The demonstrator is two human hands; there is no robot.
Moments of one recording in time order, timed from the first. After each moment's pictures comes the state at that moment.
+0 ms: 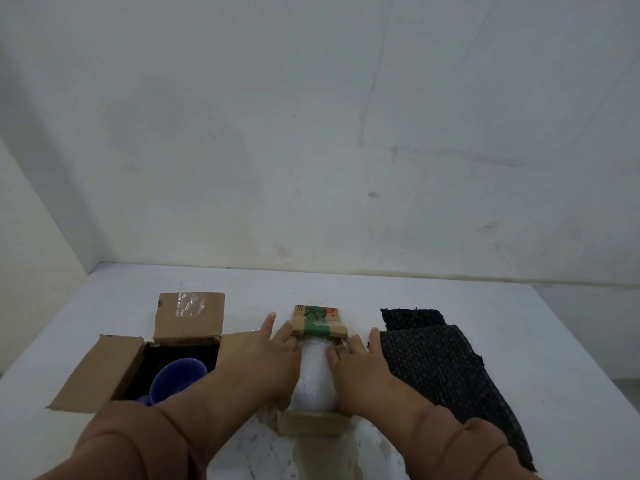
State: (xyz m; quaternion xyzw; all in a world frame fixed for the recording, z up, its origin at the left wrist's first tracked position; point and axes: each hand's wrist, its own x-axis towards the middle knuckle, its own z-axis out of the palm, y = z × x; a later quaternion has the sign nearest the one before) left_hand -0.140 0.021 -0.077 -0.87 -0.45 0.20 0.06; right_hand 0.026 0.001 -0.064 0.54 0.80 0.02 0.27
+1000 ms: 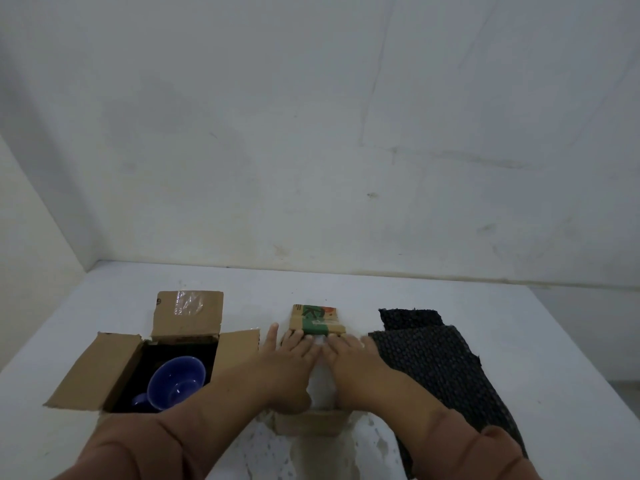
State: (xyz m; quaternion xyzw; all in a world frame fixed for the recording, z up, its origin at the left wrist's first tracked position) left_hand -0.122 0.010 -0.070 -0.85 -0.49 0.18 -0.10; right_hand 0.033 0.005 -0.056 0.53 0.81 -0.08 0.23
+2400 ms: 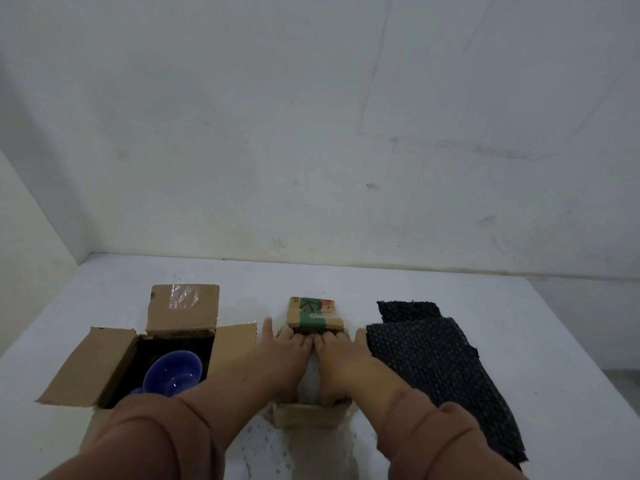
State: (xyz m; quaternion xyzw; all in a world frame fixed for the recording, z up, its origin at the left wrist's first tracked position) left_hand -0.117 0.016 -0.073 -0.85 -0.48 0.20 -0.04; right_hand 0.012 0.015 -0.062 0.54 0.79 -0.09 0.25
